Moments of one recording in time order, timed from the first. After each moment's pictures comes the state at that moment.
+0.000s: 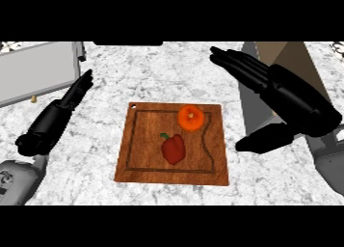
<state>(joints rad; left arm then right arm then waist) -0.26 0.51 -0.27 -1.50 0.14 0.05 -0.10 -0.61 -0.59 0.41 -1.72 0.20 0.14 0.02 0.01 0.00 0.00</state>
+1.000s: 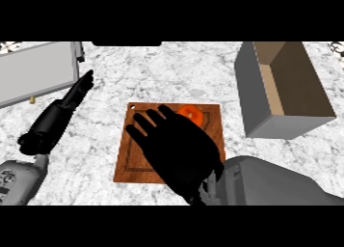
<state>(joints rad) -0.26 0.47 -0.23 -1.50 0.10 0.01 -0.09 -0.86 -0.26 0.77 -1.78 0.39 0.65 0.77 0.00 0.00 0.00</state>
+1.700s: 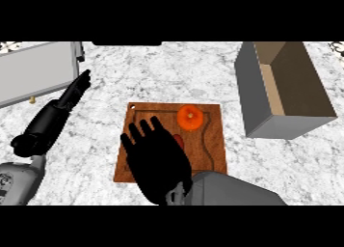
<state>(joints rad) -0.24 0.44 -0.17 -1.52 0.06 -0.04 -0.09 -0.77 -0.08 0.83 -1.66 0.60 0.68 0.82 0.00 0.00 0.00</state>
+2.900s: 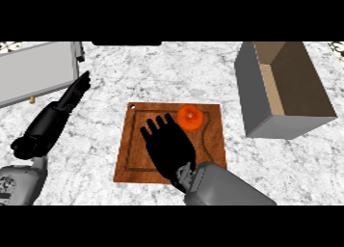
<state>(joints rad) -0.21 0.34 -0.07 -1.54 -0.04 -0.13 -0.08 -0.62 -0.03 0.76 -1.45 0.96 0.65 0.53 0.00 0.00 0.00</state>
